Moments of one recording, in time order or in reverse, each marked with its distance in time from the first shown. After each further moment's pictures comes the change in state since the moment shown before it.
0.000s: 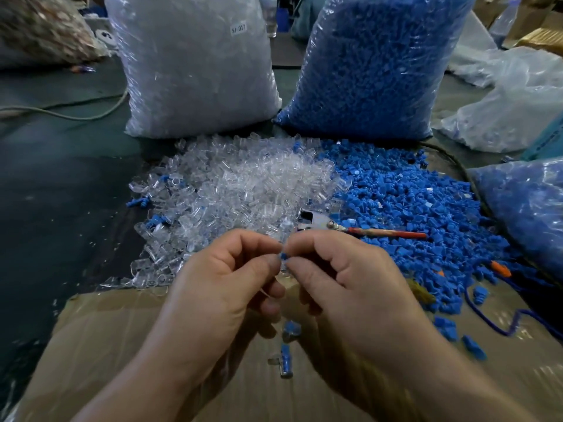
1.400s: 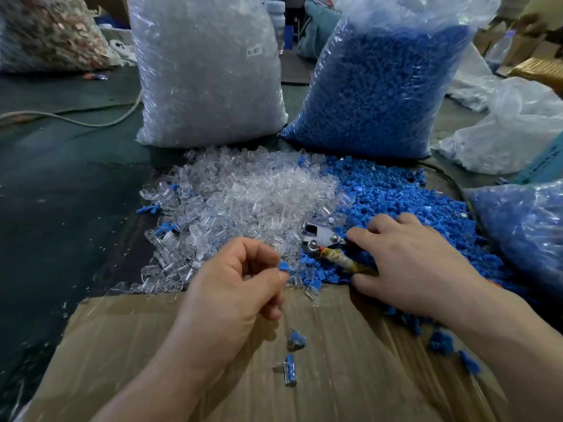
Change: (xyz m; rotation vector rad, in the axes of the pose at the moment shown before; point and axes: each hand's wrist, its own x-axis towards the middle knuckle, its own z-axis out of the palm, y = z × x) left_hand 0.012 -0.023 -0.010 -0.096 -0.005 0.037; right_hand 0.036 0.033 -0.062 -1.047 -0.346 0.164
